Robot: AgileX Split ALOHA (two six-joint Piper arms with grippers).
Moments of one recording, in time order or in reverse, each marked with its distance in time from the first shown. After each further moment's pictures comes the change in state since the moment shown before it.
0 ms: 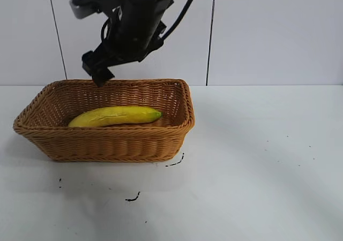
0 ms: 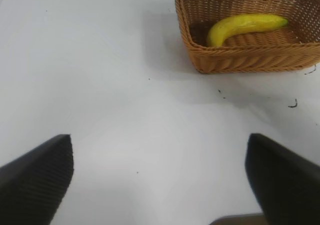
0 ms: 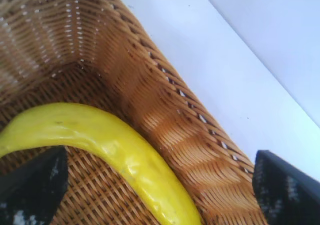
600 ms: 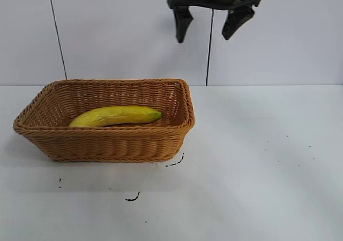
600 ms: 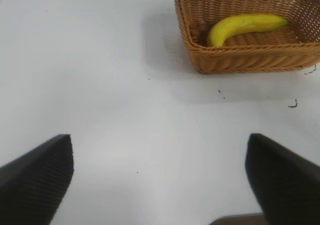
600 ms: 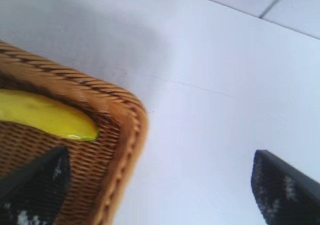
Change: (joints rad) left arm 0.000 0.000 0.000 0.000 0.000 0.000; right arm -0.464 0.000 -0.022 0.094 0.158 0.024
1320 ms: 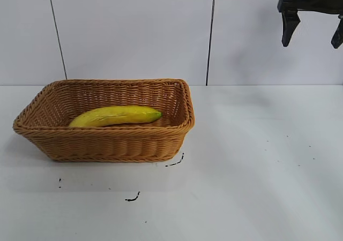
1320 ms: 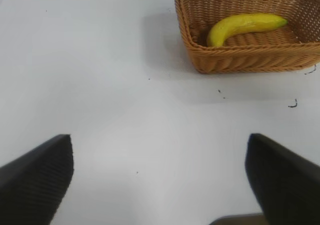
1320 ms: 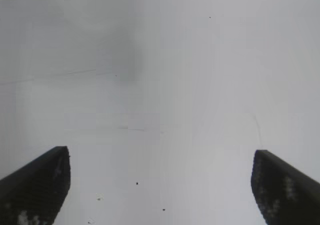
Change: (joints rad) left arm 0.000 0.000 0.000 0.000 0.001 0.000; right arm -0.115 -0.226 0.355 0.057 0.051 -0.052
